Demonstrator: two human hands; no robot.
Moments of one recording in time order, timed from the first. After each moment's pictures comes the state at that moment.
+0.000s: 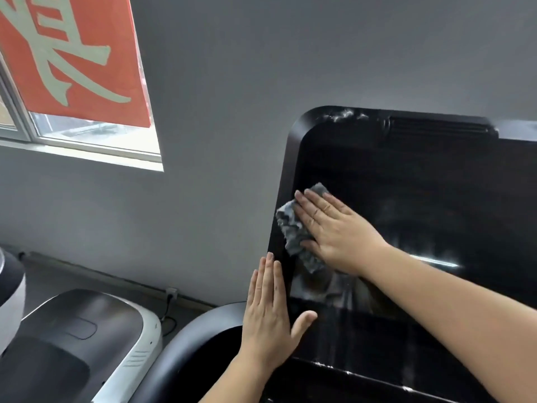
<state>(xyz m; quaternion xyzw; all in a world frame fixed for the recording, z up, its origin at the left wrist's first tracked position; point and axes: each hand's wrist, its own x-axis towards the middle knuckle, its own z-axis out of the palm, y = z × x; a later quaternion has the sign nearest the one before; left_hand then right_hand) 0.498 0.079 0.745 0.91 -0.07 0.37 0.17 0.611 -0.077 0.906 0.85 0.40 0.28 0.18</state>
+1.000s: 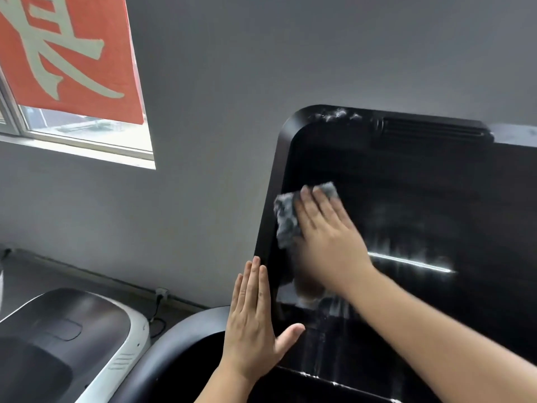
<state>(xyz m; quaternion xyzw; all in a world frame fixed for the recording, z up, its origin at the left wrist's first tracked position) 0.500 0.080 0.738 0.90 -0.09 0.39 0.19 0.597 -0.073 0.879 0.88 0.31 0.35 0.06</state>
